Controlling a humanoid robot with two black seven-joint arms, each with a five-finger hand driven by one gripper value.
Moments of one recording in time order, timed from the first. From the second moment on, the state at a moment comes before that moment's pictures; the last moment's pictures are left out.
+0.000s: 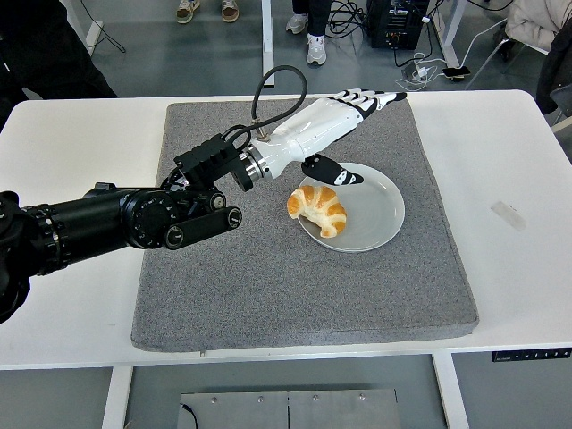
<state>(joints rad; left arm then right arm) -1.25 0.00 0.16 -0.79 0.94 0.55 -0.54 -0.09 0.00 0.07 0.13 -0.09 -0.05 0.23</state>
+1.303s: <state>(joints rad) -0.95 0.13 -0.58 -0.74 0.19 0.23 -0.49 -0.09 0.00 0.07 0.13 -0.09 -0.05 0.23</state>
